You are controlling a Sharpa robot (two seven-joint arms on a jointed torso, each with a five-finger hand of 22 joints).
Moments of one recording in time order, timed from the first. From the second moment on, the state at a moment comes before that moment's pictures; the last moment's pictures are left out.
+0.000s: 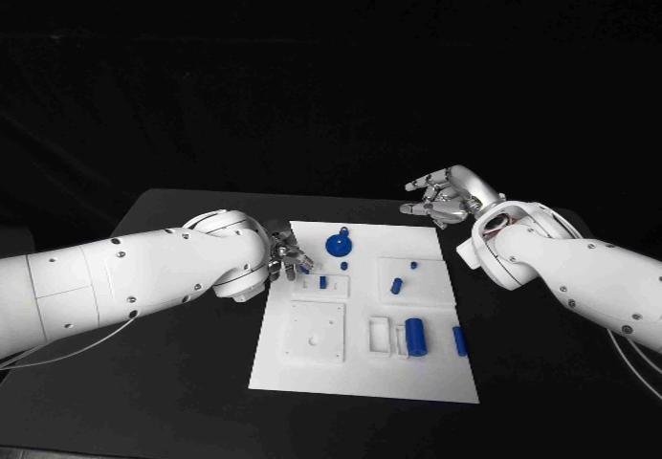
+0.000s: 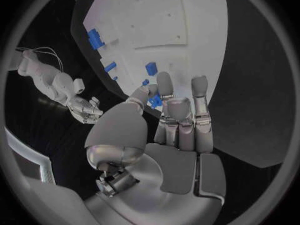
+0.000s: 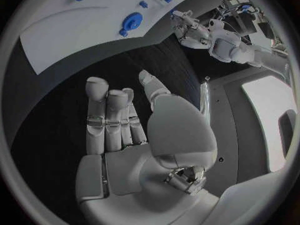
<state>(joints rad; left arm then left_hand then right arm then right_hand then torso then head) 1.45 -0.61 -0.24 1.42 -0.99 -0.15 -0.58 1.10 0.00 0.21 -0.16 0.76 1.10 0.08 0.32 0.71 1.47 -0.08 0.51 0.22 1.41 -0.14 1.21 0.57 0.02 1.26 -0.16 0.43 1.31 1.10 -0.81 0.25 1.38 -1.19 -0.47 -0.06 1.29 -0.11 0.15 -0.10 0.28 0.97 0.12 0.07 0.06 1.07 0.02 0.98 0.80 1.41 -0.05 0.89 1.00 0.10 1.47 -0.08 0.51 1.31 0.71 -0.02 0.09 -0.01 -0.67</state>
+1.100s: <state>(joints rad) 1.41 -0.61 -0.24 1.42 -1.04 -0.16 -0.60 1.11 0.00 0.21 -0.16 0.75 1.11 0.07 0.30 0.69 1.47 -0.07 0.55 0.24 1.42 -0.14 1.25 0.61 0.02 1.26 -0.16 0.47 1.31 1.10 -0.80 0.25 1.38 -1.18 -0.47 -0.05 1.29 -0.11 0.15 -0.10 0.30 0.98 0.12 0.07 0.06 1.07 0.02 0.98 0.80 1.41 -0.05 0.89 1.00 0.10 1.47 -0.08 0.51 1.31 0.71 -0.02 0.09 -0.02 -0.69</state>
